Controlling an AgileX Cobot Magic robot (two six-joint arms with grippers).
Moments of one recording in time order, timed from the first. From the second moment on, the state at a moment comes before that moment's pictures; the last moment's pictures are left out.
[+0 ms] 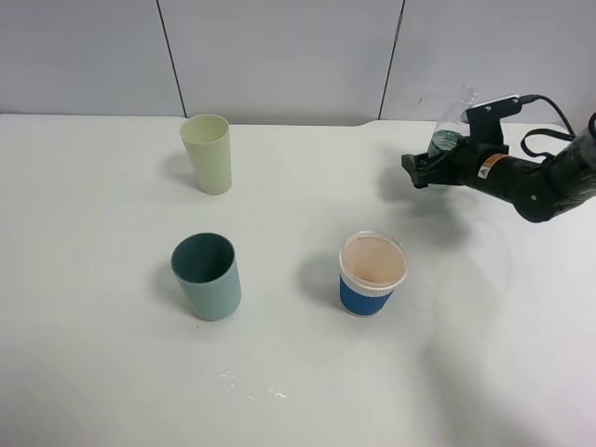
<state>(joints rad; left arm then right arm) -0.03 0.00 -0.50 0.05 1.06 -0.03 -0.02 2.18 -0.92 -0.40 -0.84 0.04</state>
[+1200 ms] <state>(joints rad) -0.03 0.00 -0.50 0.05 1.06 -0.03 0.02 1.99 -0.93 -0.59 -0.52 0.34</state>
